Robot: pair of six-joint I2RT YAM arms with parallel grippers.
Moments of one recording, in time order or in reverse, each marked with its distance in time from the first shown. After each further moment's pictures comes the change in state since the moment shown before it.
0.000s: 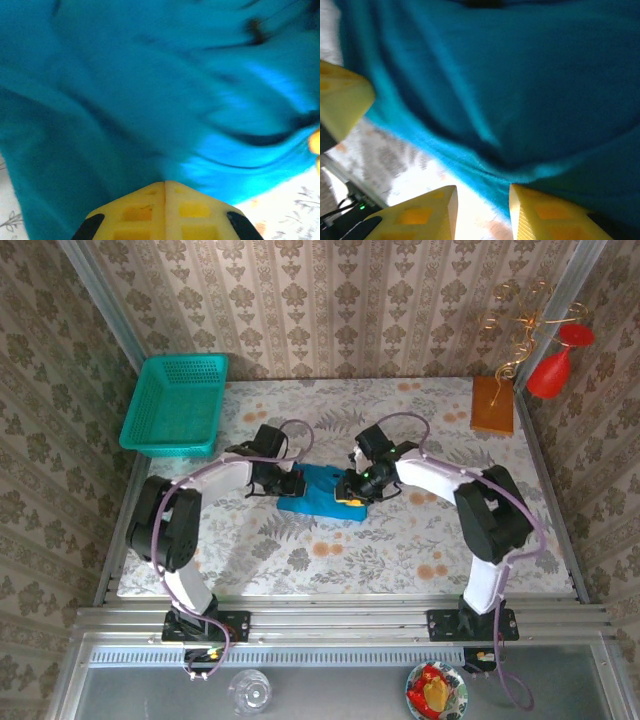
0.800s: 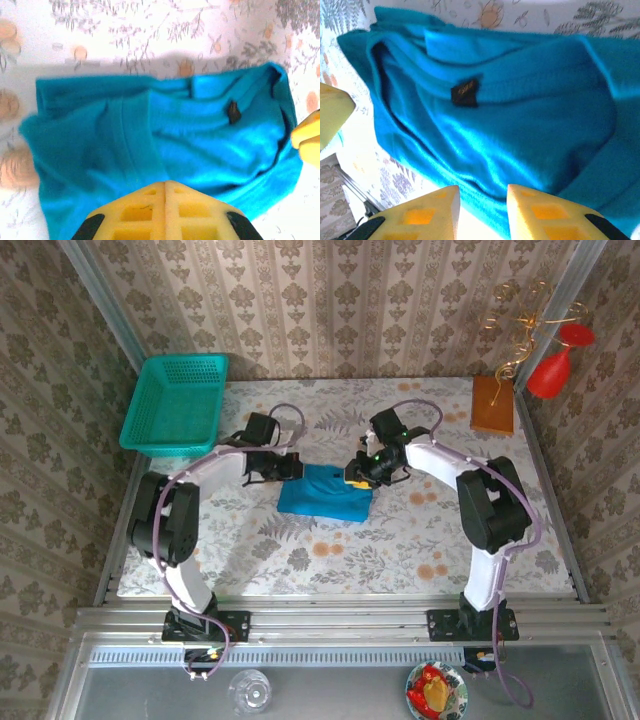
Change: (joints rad) left arm 0.049 0.025 0.097 0.091 0.053 -0.061; right arm -0.114 0.048 0.112 -0.024 -0.050 -0.042
